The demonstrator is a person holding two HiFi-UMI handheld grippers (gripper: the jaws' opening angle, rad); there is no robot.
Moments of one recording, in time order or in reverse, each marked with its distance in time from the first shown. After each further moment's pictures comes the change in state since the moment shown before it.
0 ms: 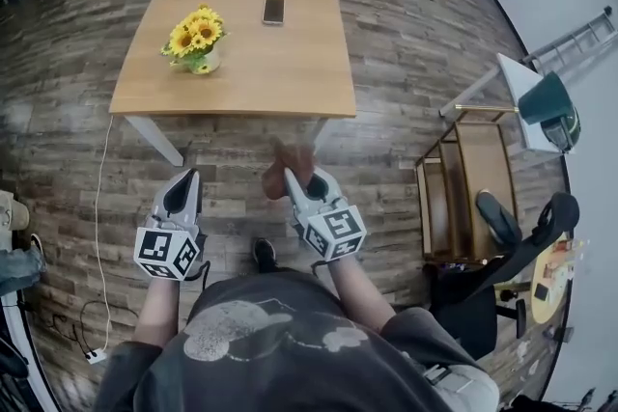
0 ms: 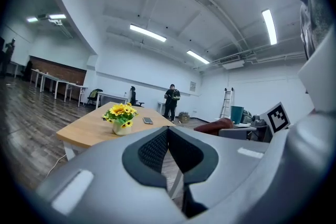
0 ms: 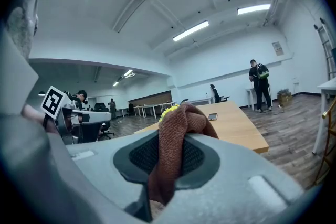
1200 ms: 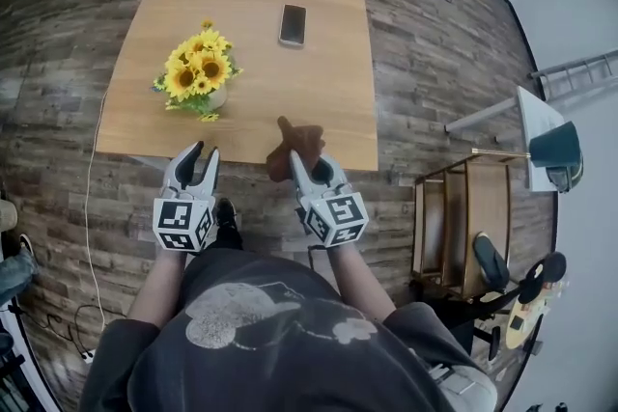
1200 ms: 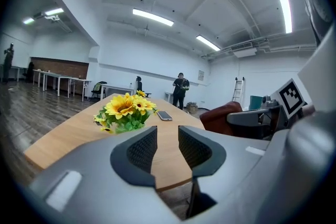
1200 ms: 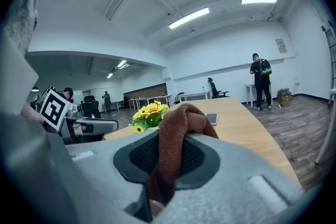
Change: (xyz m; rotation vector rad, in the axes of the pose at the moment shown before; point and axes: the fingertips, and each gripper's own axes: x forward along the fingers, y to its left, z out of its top) left arm 0.199 0.122 -0.012 0.006 0.128 0.067; right arm 0.192 -0.095 0.028 -0.015 0.090 -0.041
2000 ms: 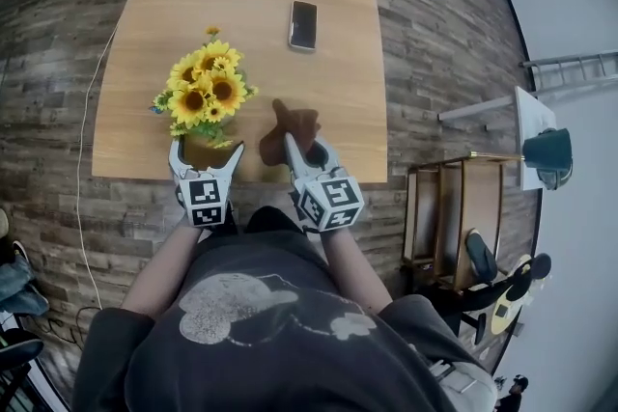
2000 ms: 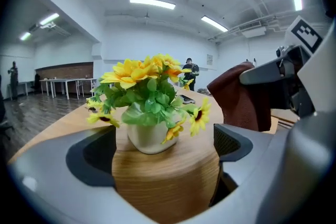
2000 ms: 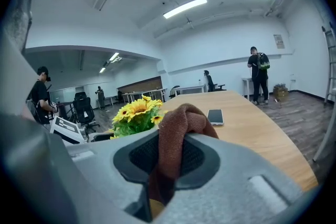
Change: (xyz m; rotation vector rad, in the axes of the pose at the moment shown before) left arm 0.099 0.078 -0.058 0.098 0.131 0.130; right arm 0.100 -0.007 0.010 0.027 0.082 -0.059
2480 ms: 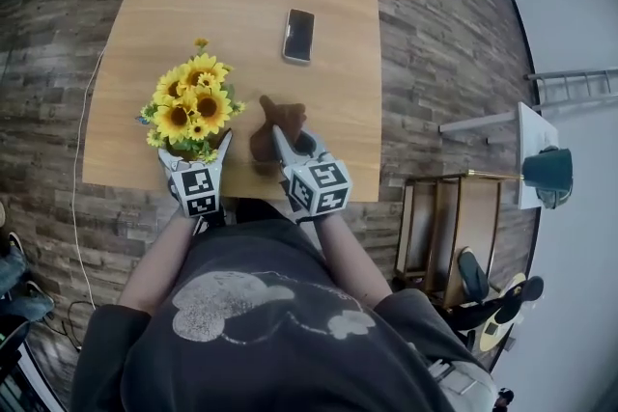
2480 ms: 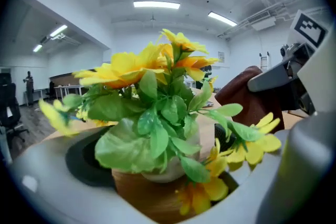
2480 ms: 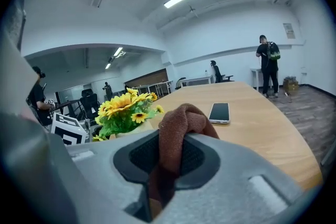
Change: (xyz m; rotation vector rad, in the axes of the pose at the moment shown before) left arm 0.045 0.021 0.015 0.008 -0.023 0.154; right arm 0.052 -0.034 -0.005 0.007 0.103 0.091
